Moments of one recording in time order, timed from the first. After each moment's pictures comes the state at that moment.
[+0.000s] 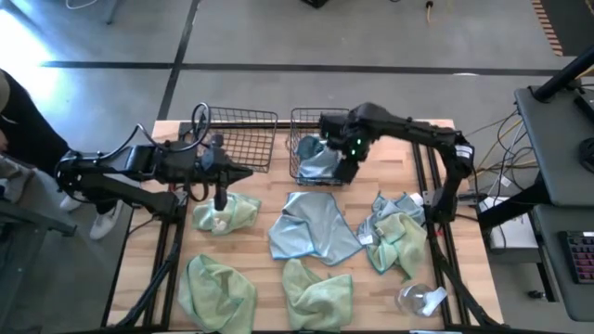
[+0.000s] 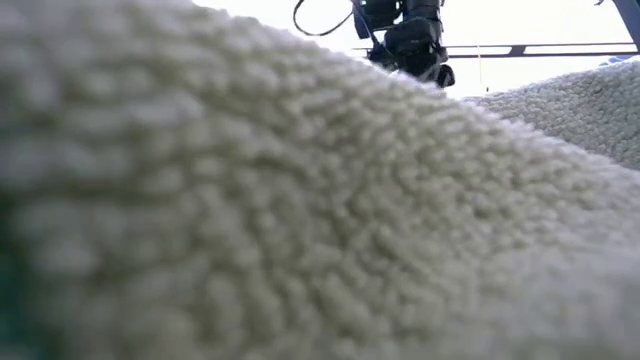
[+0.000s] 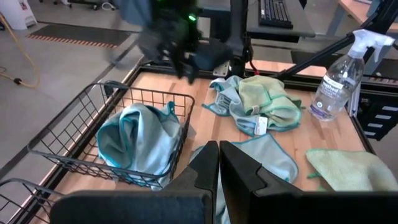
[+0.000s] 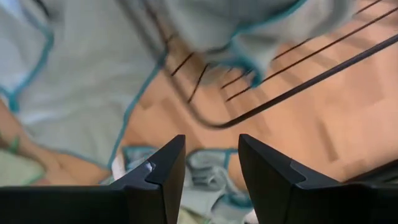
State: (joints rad) left arm -0.09 0.95 1.15 -0.59 -0.25 -0.13; right arm -0.32 1.82 1.82 -1.54 -0.06 0.21
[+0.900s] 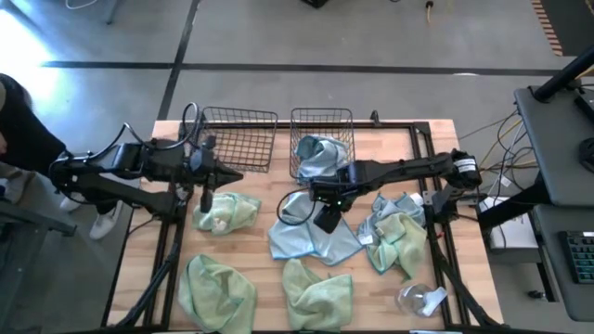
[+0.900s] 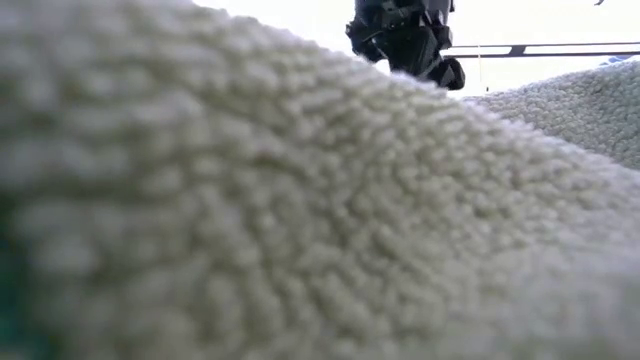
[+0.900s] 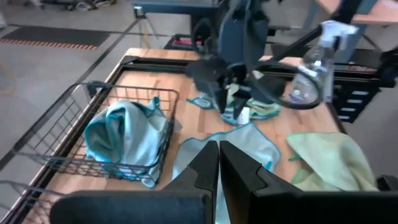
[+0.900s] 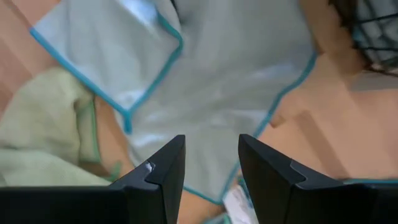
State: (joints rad) left arm -0.09 0.87 1.15 -0.67 -0.16 -0.09; right arm 0.04 1.79 1.58 -1.12 -0.09 0.68
